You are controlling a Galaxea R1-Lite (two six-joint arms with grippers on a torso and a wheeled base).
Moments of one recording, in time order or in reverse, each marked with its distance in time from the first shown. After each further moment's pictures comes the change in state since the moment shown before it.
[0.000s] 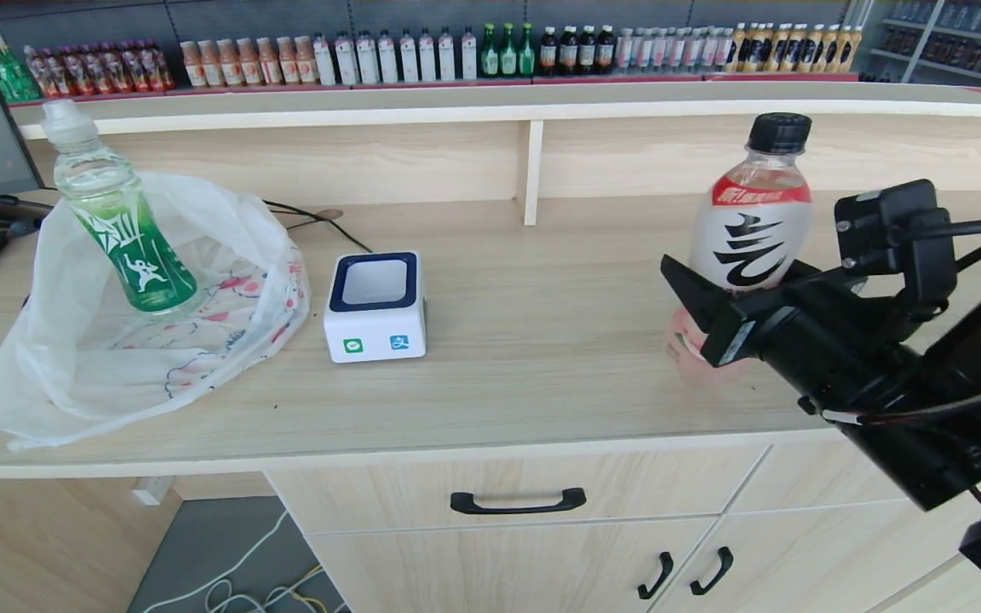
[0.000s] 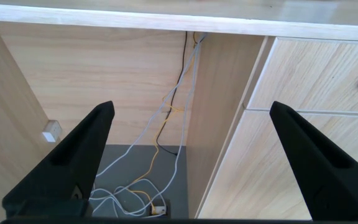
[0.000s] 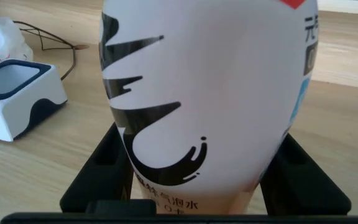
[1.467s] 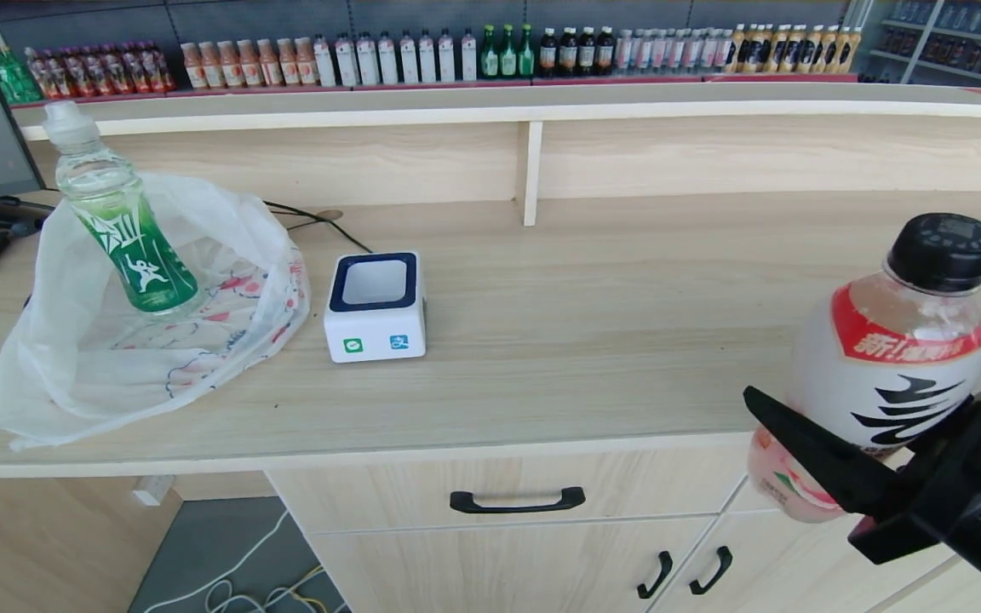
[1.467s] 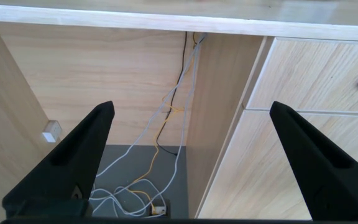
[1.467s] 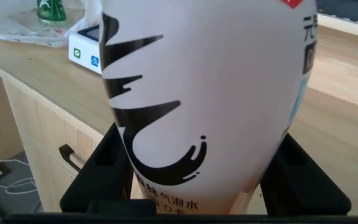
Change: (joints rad) left arm 0.000 0.000 0.000 0.000 0.000 0.000; right arm 0.127 -0.323 0.361 0.002 0.124 -0.161
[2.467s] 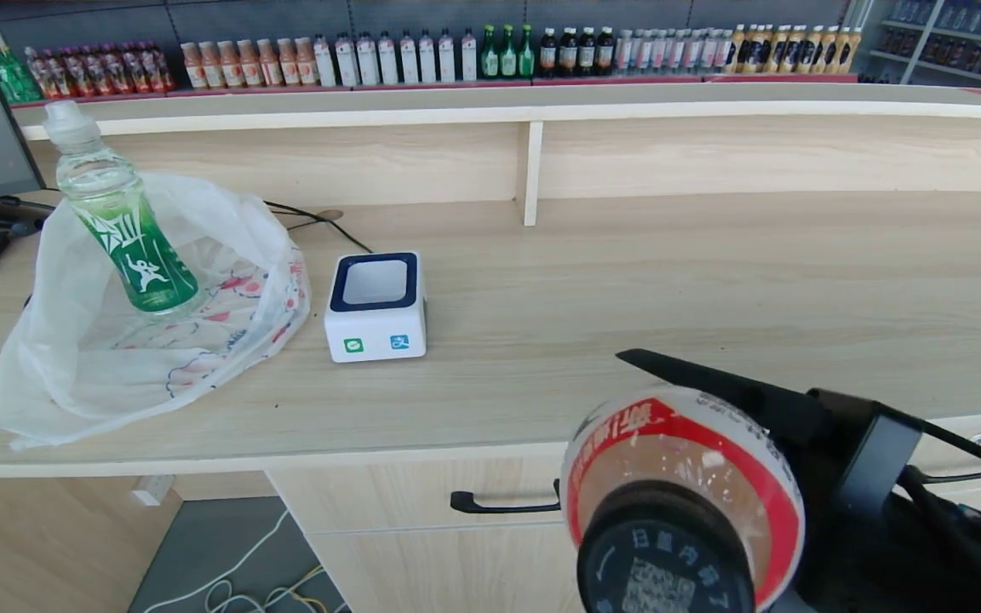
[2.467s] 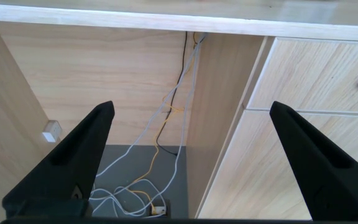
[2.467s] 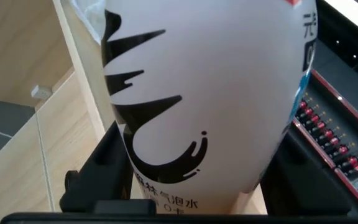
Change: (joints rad) left arm 0.000 0.000 0.000 0.000 0.000 0.000; right arm 0.309 0.190 -0.199 -0.007 0.159 -0.653
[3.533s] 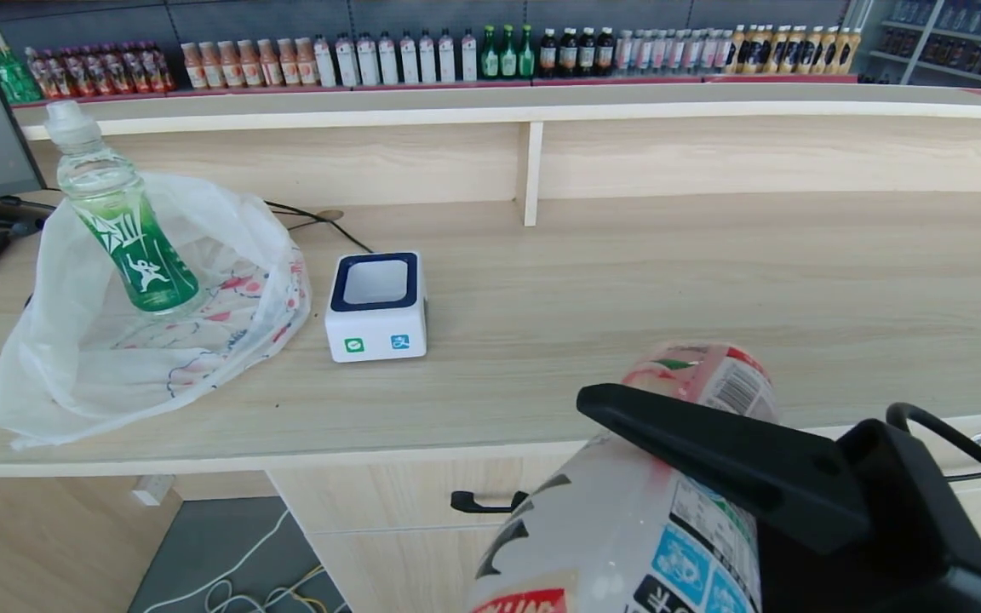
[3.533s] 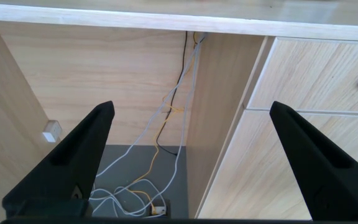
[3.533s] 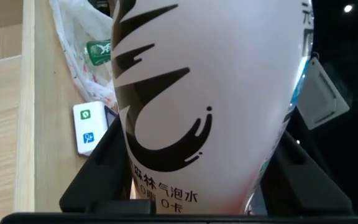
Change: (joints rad) left arm 0.000 0.000 0.000 0.000 0.000 0.000; right arm 0.095 0.058 -0.021 -0.135 0.029 -0.565
